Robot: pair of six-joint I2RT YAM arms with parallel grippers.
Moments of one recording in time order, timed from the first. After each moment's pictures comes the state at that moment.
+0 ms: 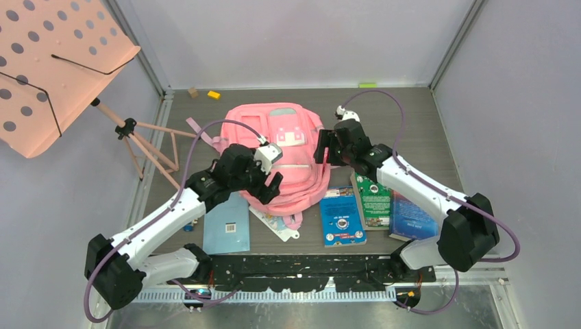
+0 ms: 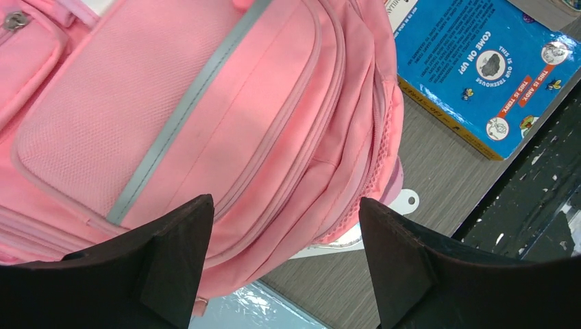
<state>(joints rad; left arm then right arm) -0.68 1.09 0.87 -0.45 0.18 0.07 0.59 1.38 1.04 -0.35 0.08 0.51</state>
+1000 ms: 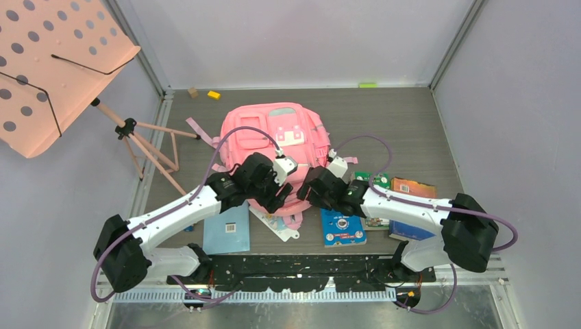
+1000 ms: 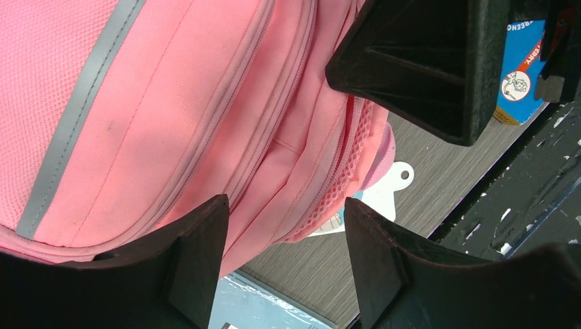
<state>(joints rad) -0.83 1.21 0.88 -0.50 0.08 0.03 0.97 1.36 0.82 -0.34 0.34 1.16</state>
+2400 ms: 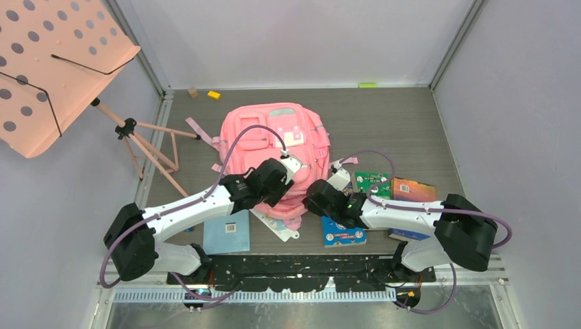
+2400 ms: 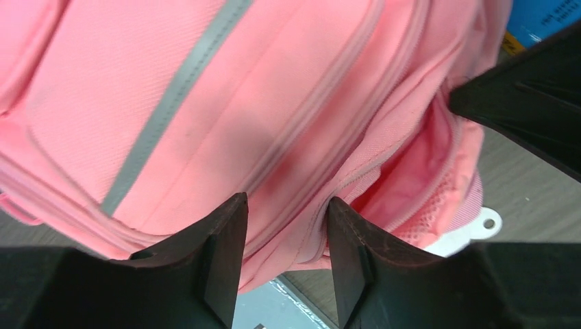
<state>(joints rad) -0.90 1.31 0.90 -0.46 -0.25 -0.01 1.03 1.37 0.67 -0.14 0.41 1.31</state>
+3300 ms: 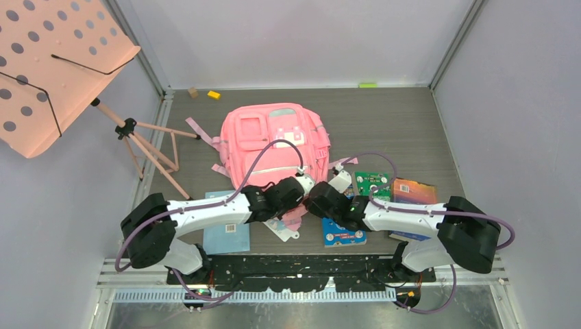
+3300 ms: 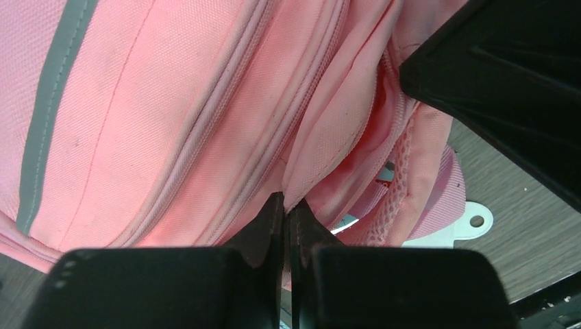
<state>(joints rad) -1.06 1.43 0.87 -0.42 -0.37 -0.04 1.03 1.34 0.63 -0.11 0.41 1.32</state>
